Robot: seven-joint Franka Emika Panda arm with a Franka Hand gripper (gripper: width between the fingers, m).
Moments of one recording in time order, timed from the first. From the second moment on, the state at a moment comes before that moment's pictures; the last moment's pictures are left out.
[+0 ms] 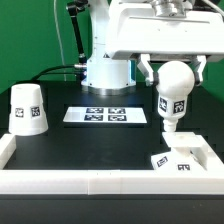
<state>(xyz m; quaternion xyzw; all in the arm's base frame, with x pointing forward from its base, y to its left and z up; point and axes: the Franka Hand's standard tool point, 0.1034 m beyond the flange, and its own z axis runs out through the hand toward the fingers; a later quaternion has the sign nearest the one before) 0.610 0.079 0.154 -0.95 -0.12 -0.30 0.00</state>
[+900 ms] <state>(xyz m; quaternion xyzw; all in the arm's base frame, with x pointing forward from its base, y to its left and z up) 0.609 0.092 0.146 -0.95 -0.13 -0.29 0.01</state>
